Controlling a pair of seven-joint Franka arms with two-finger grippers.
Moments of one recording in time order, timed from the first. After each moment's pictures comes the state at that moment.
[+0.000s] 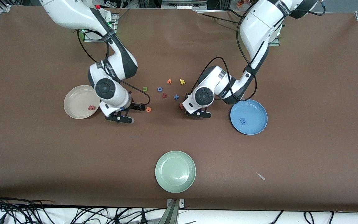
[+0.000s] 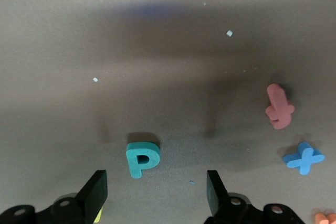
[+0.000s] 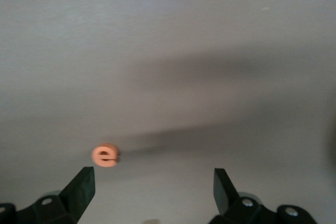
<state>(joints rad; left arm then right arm) -0.45 0.78 -0.26 -1.57 -0.06 2.03 -0.52 0.37 0.54 0.13 -1.80 0.00 2.23 0.66</state>
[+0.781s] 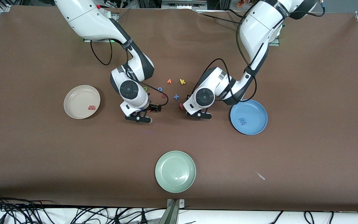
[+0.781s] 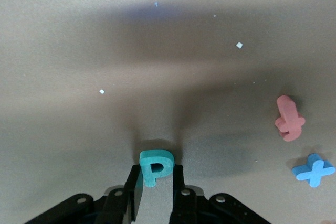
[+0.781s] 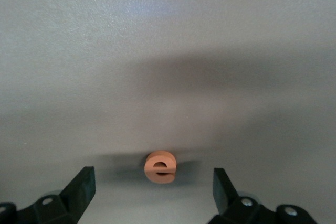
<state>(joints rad) -0.45 0.78 -0.25 -1.58 -0.05 2.05 -0.52 0.45 0.66 0.13 -1.77 0.00 2.35 0.71</state>
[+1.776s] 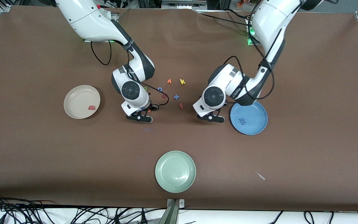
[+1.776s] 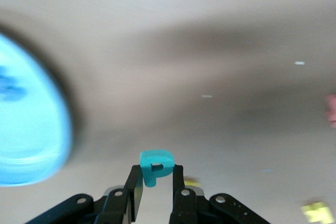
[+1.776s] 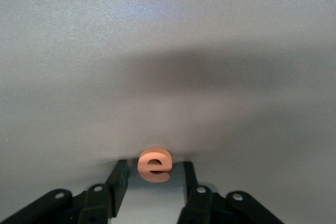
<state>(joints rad) -0.37 0.65 -0.22 -1.55 0.11 1.84 -0.43 0.46 0.67 0.13 -1.78 0.00 2.35 0.71</state>
